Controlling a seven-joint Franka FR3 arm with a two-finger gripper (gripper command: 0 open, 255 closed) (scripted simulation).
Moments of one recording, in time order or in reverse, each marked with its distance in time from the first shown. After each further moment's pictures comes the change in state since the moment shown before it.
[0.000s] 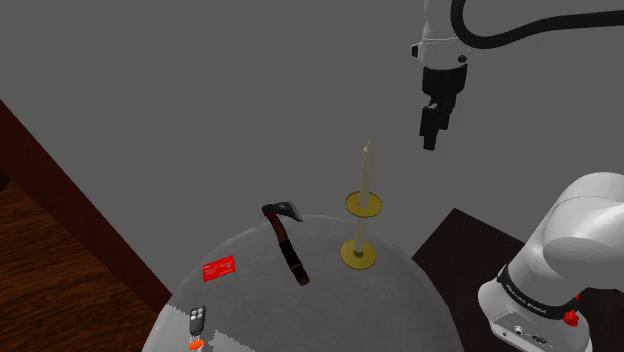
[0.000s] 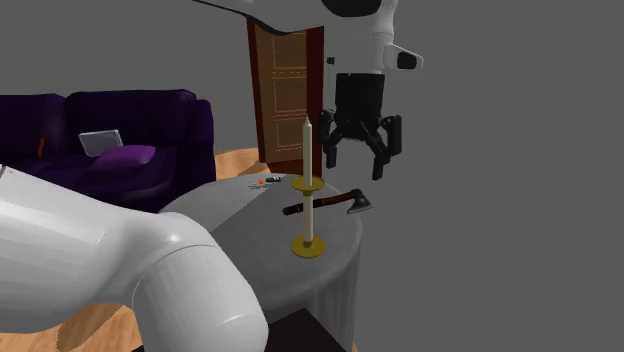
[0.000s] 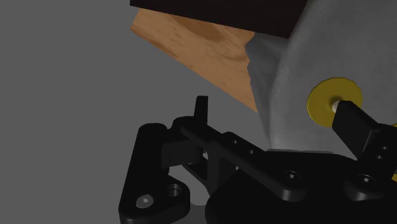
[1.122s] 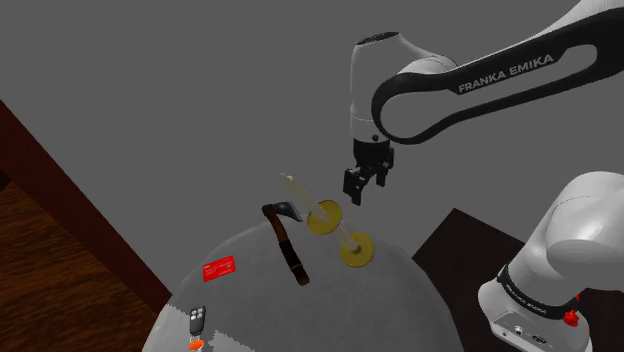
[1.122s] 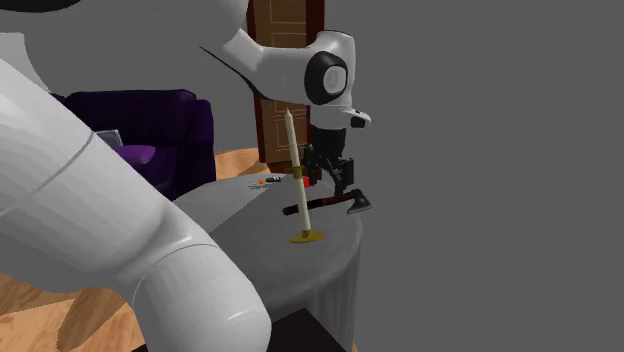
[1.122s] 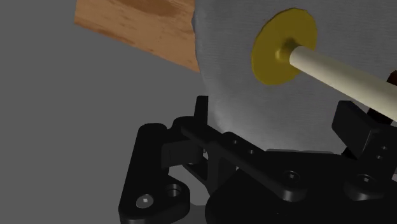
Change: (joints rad) arm 0.048 0.294 0.245 -0.090 0.198 0.454 0.391
